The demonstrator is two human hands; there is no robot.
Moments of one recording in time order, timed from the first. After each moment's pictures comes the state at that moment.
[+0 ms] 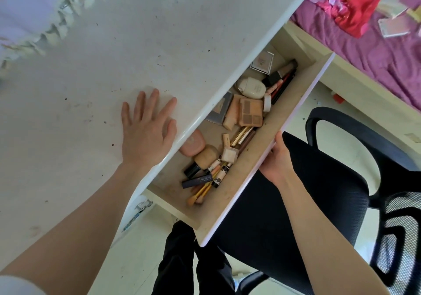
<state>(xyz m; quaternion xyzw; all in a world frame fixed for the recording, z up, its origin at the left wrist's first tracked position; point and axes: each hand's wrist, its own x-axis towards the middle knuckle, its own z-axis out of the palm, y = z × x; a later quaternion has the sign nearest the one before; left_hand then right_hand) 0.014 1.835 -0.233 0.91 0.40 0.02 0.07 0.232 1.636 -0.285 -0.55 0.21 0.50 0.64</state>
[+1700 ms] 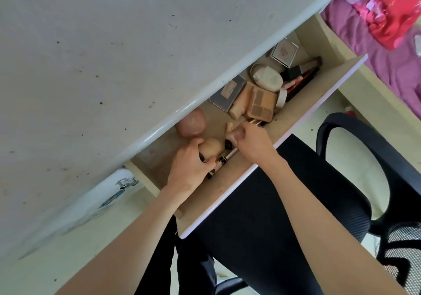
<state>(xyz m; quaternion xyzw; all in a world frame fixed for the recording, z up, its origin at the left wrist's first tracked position) 0.048 1.713 -0.283 0.71 0.56 0.00 0.42 0.207 1.690 -0.262 -0.83 -0.40 0.38 0.10</state>
